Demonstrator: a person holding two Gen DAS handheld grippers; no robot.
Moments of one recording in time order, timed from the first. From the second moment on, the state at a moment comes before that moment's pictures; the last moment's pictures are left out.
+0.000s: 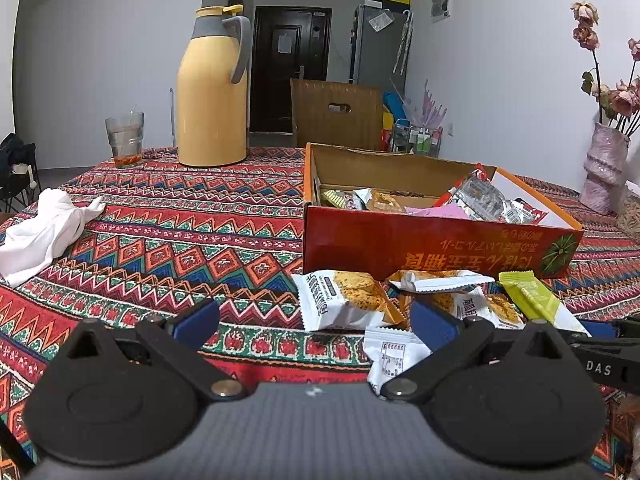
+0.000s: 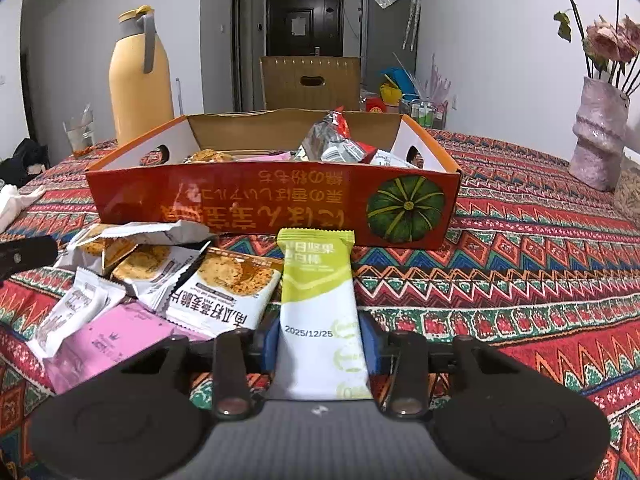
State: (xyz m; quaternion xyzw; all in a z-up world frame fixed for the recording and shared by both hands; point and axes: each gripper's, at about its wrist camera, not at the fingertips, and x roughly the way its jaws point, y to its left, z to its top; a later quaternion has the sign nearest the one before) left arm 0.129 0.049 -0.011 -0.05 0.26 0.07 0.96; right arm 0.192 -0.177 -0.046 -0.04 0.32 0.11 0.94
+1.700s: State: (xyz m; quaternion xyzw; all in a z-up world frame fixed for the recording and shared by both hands) left arm 0.135 -0.006 -0.024 0.00 0.34 0.01 0.94; right arm 0.153 -0.191 -0.025 -0.01 0.20 0.12 0.97
